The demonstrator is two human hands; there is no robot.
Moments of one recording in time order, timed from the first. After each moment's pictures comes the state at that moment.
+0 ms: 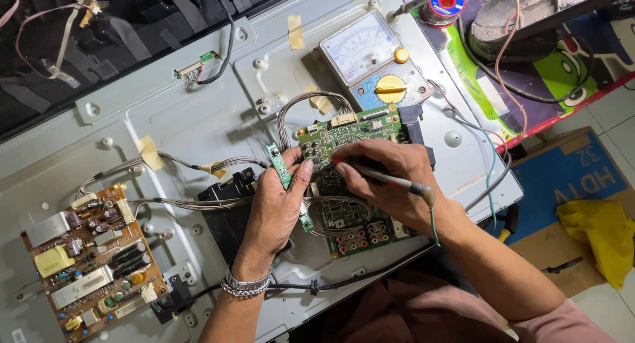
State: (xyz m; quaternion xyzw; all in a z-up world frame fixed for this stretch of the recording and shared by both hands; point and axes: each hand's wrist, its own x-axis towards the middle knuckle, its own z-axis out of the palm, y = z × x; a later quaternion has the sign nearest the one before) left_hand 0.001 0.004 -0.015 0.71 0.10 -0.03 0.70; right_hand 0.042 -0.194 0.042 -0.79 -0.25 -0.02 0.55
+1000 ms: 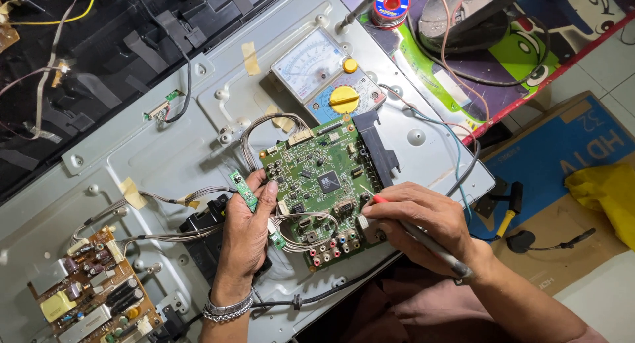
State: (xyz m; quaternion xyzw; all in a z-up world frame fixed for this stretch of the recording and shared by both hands) left_hand 0.005 -0.010 -0.015 0.64 0.16 -0.04 0.75; right_hand -0.004 -0.279 0.024 -0.75 -0.32 -0.13 0.56
